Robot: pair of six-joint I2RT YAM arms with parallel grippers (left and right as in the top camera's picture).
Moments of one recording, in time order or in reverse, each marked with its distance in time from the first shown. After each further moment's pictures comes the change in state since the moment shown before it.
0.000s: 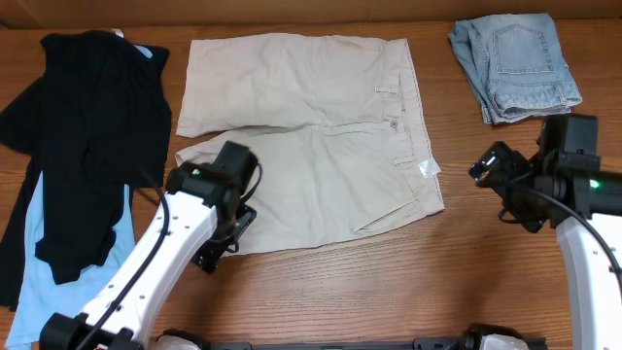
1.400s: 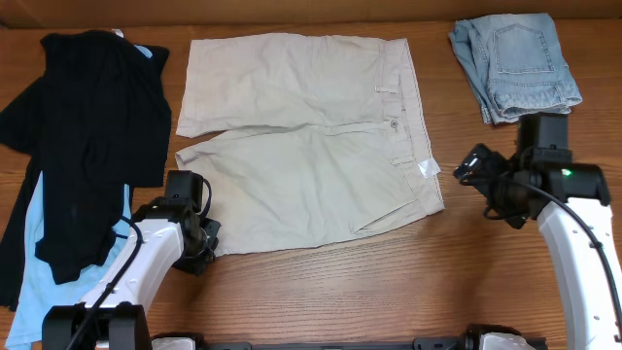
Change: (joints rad) left arm 0.322 -0.002 -0.376 0.499 0.096 0.092; right arm 0.056 0.070 -0.085 0.109 0.010 0.001
